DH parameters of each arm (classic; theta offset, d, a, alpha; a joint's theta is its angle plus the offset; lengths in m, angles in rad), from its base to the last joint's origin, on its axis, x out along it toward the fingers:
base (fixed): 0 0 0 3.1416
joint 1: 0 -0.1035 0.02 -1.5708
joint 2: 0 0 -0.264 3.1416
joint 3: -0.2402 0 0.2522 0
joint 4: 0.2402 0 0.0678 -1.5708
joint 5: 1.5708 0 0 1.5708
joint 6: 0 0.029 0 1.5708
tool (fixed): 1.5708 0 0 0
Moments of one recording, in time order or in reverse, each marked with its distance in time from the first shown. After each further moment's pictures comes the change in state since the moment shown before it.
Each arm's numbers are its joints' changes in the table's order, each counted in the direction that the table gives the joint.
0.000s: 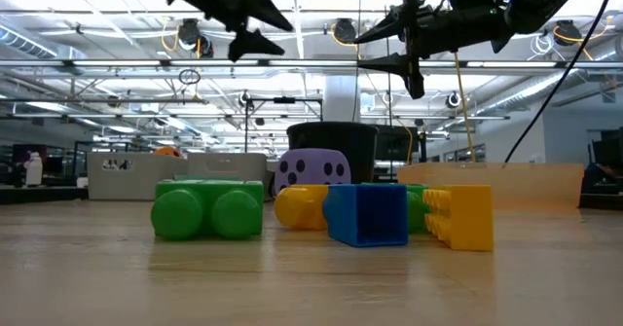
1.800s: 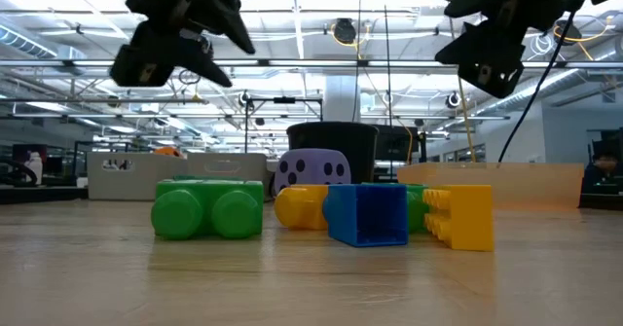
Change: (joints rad) left arm 0.837 -0.120 0.231 -0.029 -0.491 -1.080; right arm -0.774 -0.067 0.000 0.300 0.312 0.031
